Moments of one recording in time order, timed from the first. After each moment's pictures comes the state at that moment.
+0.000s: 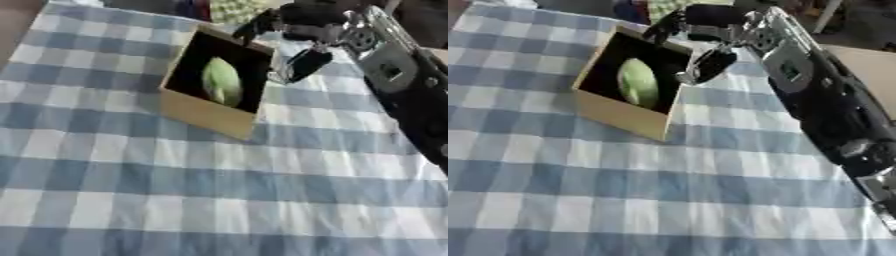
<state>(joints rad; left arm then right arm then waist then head) -0.44 0.20 -0.08 -1.99 -0.21 -0.15 0.01 -0.70 -0.78 0.15 -1.51 0.46 -0.37 0.61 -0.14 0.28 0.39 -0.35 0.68</state>
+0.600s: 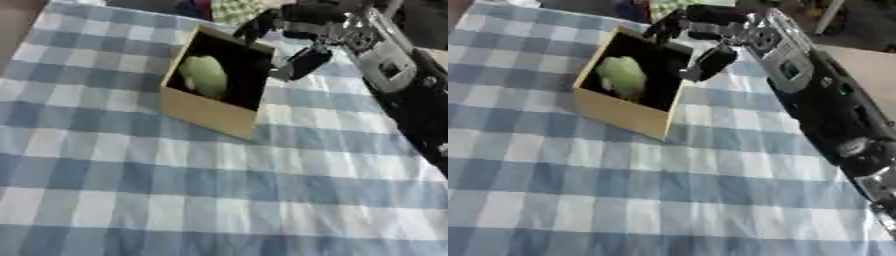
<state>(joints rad) -0.43 0.20 -0.08 -1.99 -0.21 -0.14 0.00 -0.69 -0.78 0.11 -1.57 0.33 -0.34 0.59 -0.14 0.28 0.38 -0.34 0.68</state>
